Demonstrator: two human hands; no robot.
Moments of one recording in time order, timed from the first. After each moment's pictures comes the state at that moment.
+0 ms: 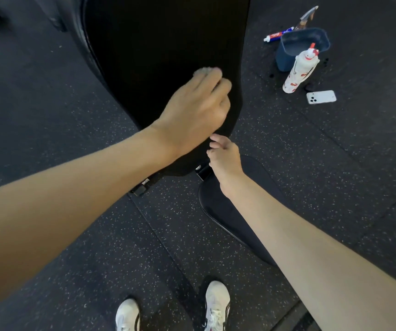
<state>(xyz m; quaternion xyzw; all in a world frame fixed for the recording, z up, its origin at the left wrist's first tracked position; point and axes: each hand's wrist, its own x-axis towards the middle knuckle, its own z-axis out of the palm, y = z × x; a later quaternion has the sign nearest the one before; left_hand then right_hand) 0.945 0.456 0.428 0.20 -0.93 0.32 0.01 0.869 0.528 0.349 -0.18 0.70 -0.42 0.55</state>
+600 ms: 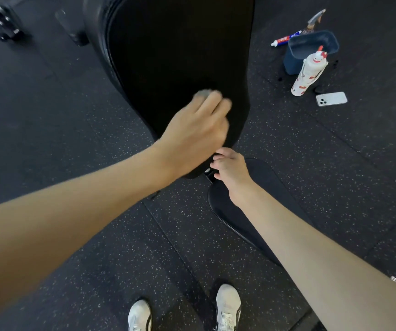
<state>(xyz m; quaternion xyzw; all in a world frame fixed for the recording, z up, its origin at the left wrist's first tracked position) 0.961 0.480 0.438 0.20 -0.92 0.33 0.00 0.870 0.542 0.351 -0.18 0.68 -0.40 0.59</state>
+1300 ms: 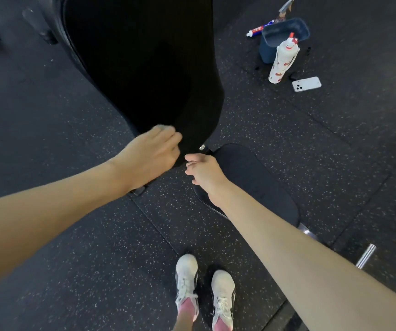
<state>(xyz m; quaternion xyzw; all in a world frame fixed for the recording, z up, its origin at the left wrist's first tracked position) 1.008 0.507 0.412 0.07 -0.93 0.31 -0.20 0.885 0.583 0.356 -0.20 0.69 -0.33 0.62</state>
